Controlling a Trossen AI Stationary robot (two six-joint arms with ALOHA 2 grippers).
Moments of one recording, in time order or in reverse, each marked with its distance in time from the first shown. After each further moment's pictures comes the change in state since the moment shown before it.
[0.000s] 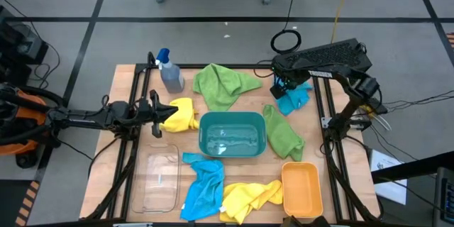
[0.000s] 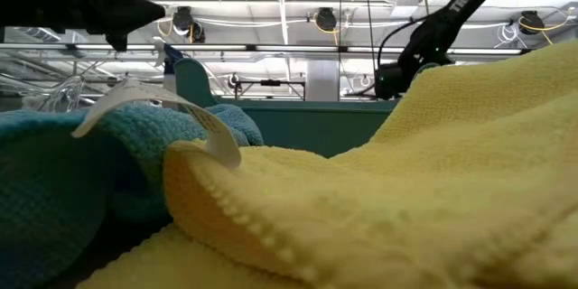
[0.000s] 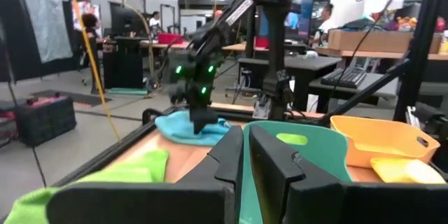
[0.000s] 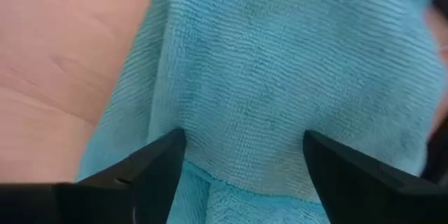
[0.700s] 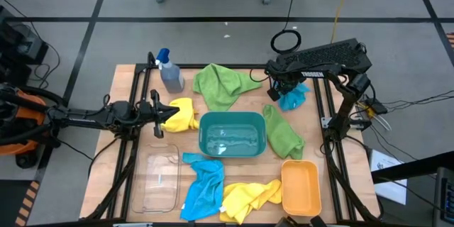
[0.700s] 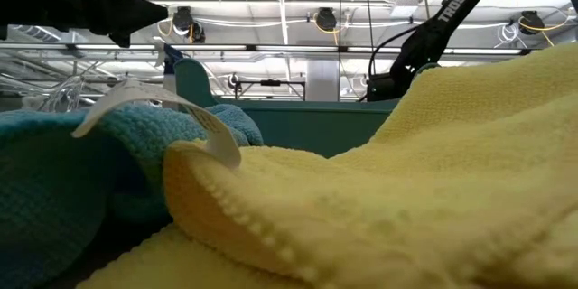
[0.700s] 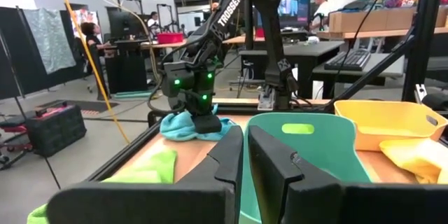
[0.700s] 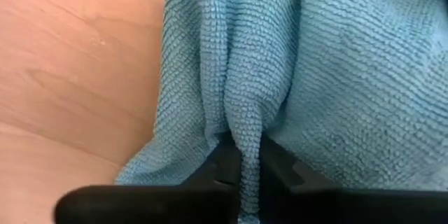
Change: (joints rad) left arm 0.000 0.045 0.008 0.004 -0.006 0.080; right arm 0.030 0.092 0.002 0.037 0.059 0.023
